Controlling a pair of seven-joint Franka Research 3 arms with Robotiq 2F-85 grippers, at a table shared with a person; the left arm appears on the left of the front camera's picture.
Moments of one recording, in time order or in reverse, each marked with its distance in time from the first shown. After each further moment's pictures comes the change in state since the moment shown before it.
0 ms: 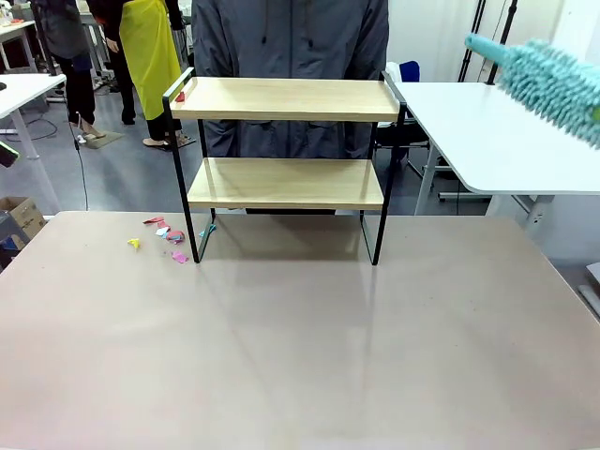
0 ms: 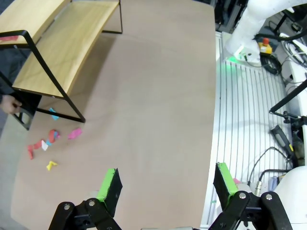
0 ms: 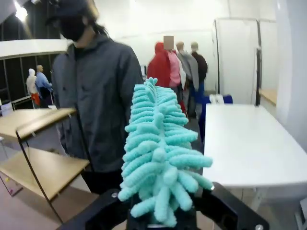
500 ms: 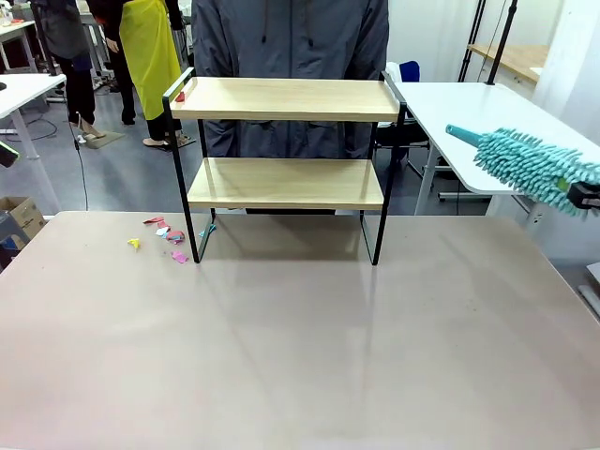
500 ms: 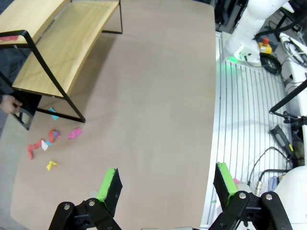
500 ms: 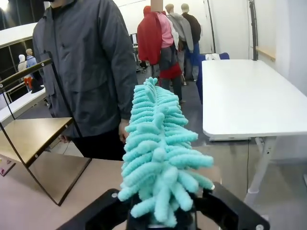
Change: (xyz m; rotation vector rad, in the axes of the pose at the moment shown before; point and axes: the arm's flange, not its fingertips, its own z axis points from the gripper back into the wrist) left arm 0.000 0.000 0.000 0.000 0.000 0.000; right arm -0.090 -0.016 -0.013 -0.030 0.152 -0.077
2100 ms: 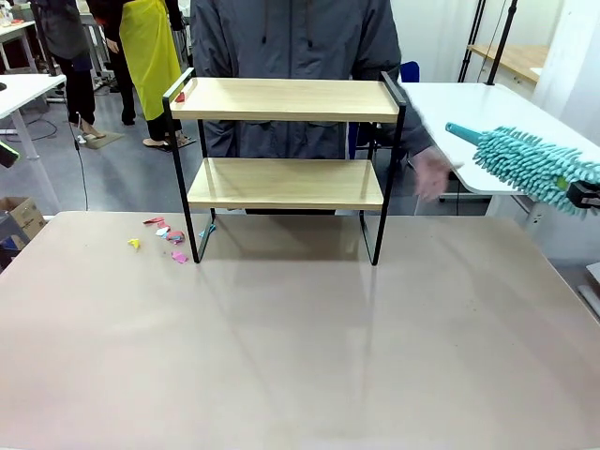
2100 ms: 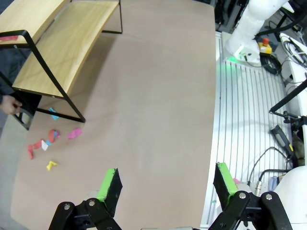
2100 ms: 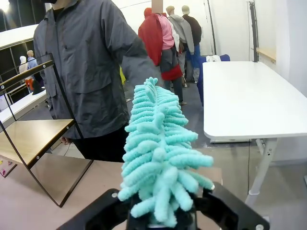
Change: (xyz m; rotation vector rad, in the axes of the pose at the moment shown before) left arm 0.000 0.000 0.000 0.000 0.000 0.000; right arm 0.003 0.001 0.001 0.008 -0.010 -0.004
